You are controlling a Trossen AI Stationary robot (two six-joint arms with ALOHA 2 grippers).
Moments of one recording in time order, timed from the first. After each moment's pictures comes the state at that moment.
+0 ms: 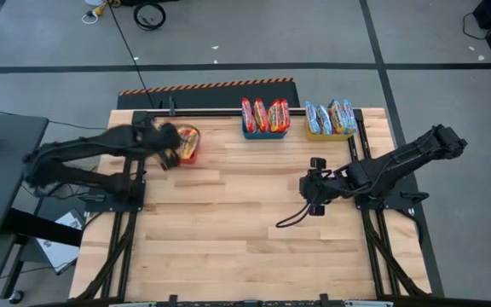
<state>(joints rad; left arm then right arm) 0.22 1.08 1.04 -1.15 -0.62 -0.07 0.32 1.18 0.82 -0.75 0.44 0.23</state>
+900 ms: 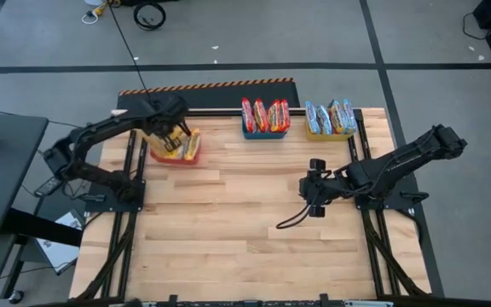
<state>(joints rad) 0.71 1.36 1.04 -1.03 -0.45 0.17 0.32 1.18 0.82 -0.73 0.42 0.24</state>
